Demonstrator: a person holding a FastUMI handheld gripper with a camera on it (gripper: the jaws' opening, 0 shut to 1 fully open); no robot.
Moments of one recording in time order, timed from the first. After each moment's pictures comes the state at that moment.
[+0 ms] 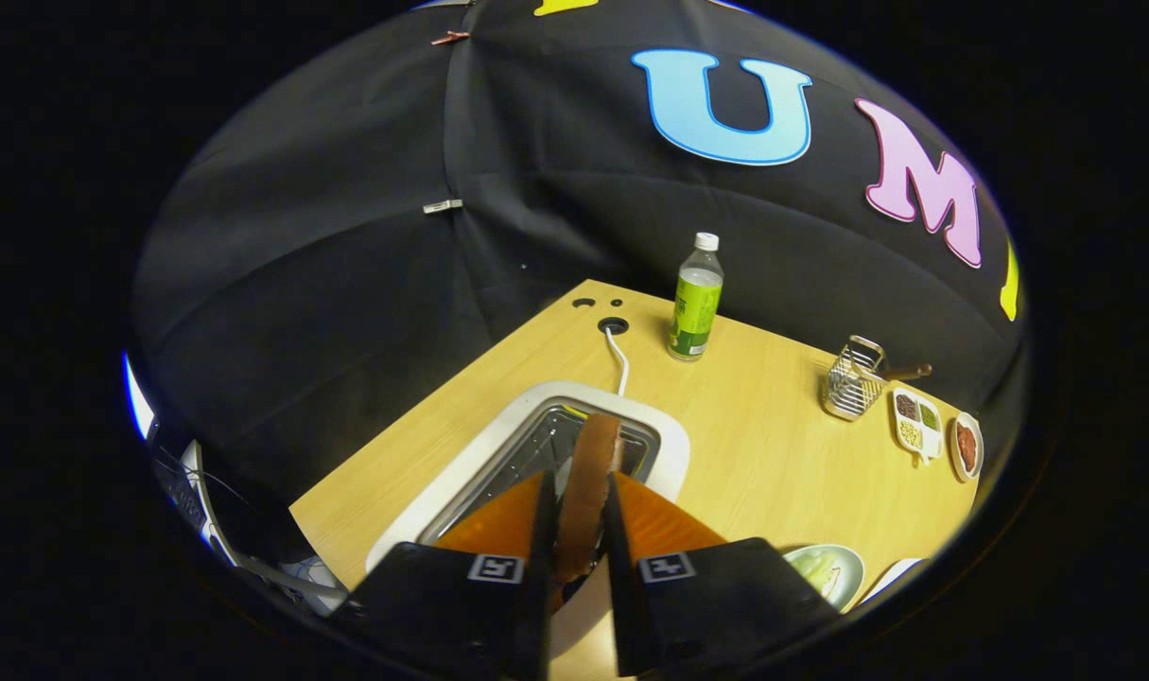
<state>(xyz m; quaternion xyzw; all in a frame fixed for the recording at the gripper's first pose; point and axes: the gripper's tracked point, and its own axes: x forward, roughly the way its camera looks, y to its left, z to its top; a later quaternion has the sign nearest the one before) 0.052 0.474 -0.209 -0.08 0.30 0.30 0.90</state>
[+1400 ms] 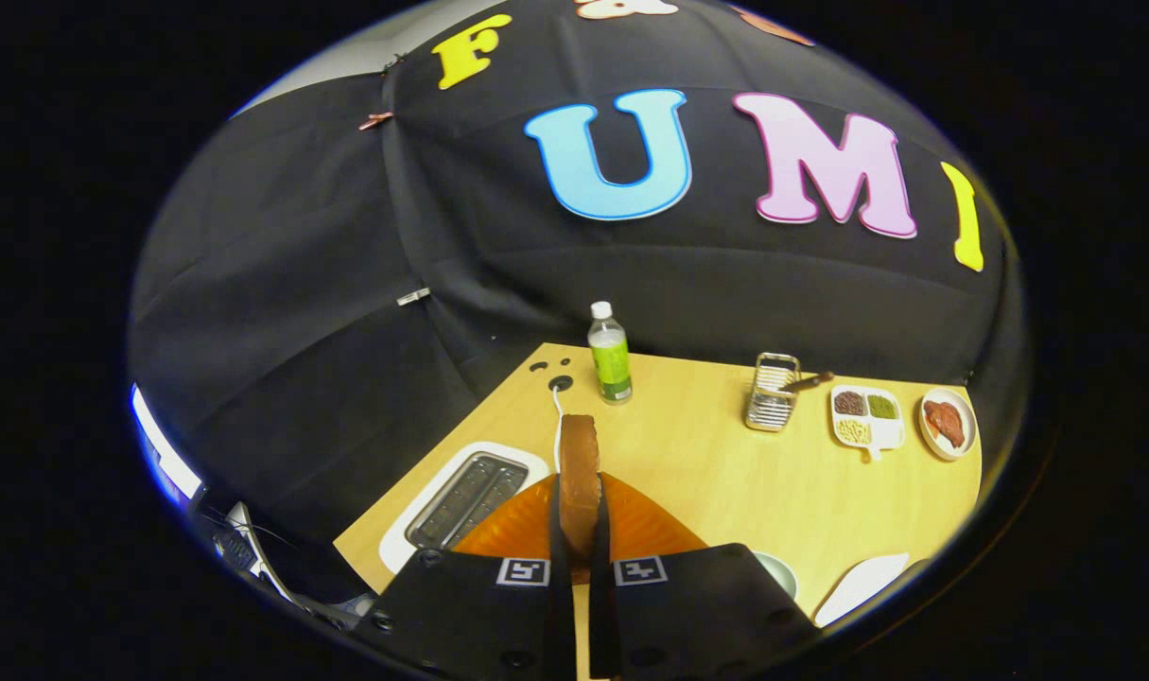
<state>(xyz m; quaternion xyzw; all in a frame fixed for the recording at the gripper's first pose) 0.079 0.325 -0.111 0.03 0.26 0.28 0.92</state>
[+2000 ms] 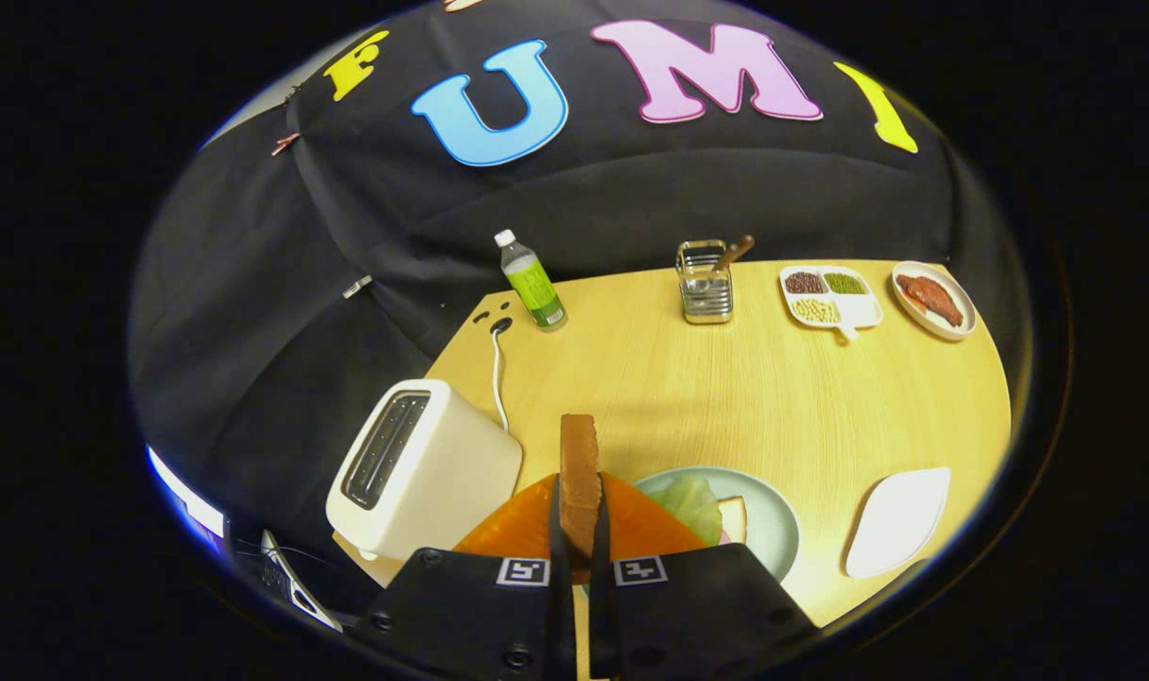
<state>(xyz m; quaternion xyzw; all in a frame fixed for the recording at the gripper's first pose) 0.069 0.256 -0.213 0.10 0.36 0.23 0.90</state>
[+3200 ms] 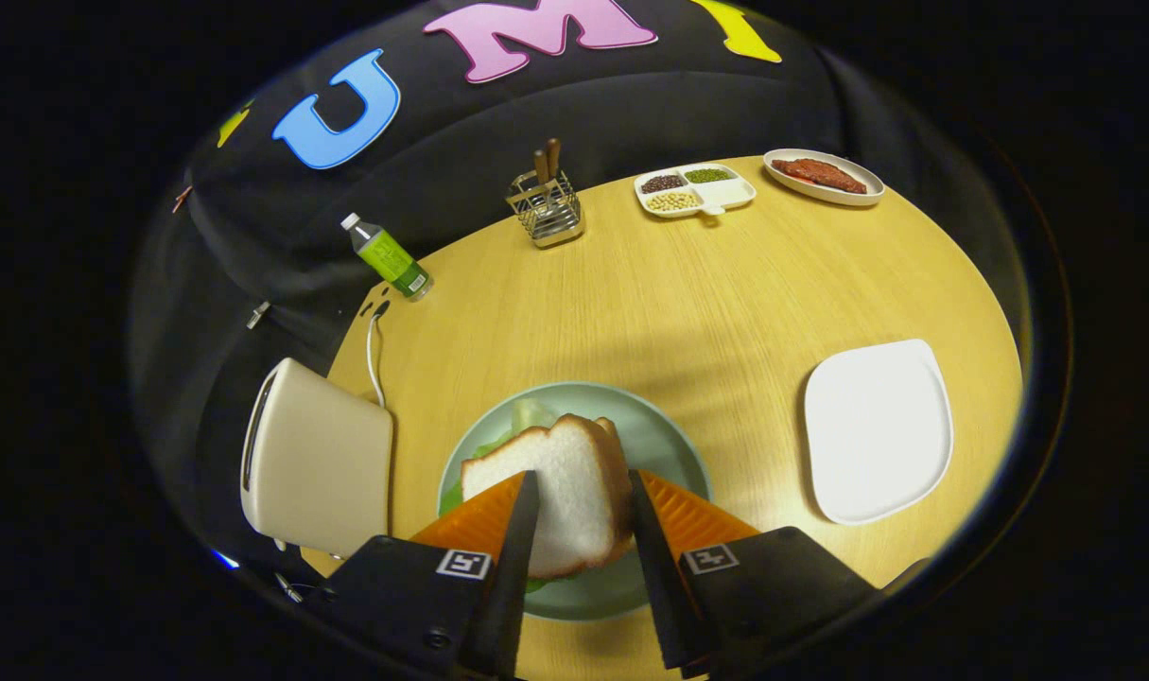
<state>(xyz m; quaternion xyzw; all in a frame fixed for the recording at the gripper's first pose) 0.062 0.153 -0.309 0.15 0.42 0.09 0.89</state>
